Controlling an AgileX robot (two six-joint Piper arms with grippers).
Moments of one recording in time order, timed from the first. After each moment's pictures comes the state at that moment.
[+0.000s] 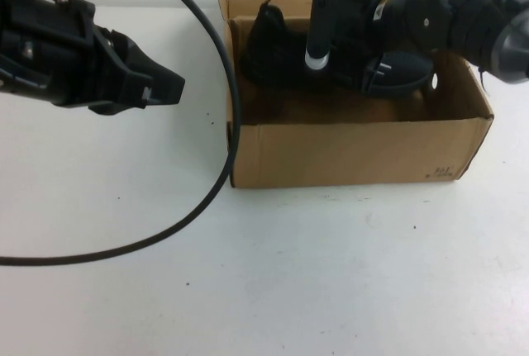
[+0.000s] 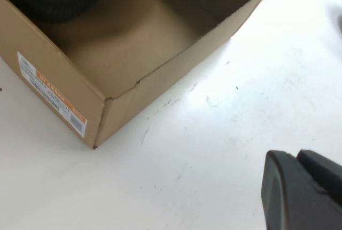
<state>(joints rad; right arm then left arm) 0.39 2.06 -1.79 0.04 0.45 -1.16 -0.27 1.29 -1.29 -0.69 1.02 0.66</state>
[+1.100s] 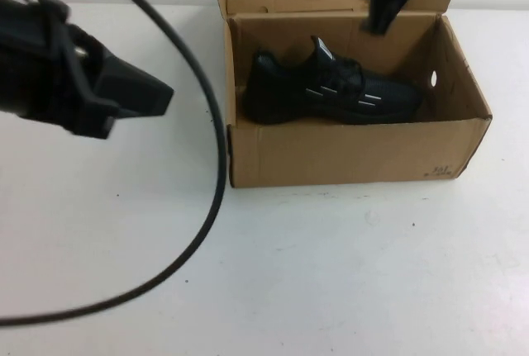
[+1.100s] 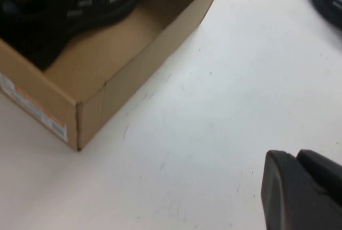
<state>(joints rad) 0.39 1.82 -1.80 0.15 0.60 -1.04 -0.27 1.20 -1.30 -0.69 1.13 0.73</state>
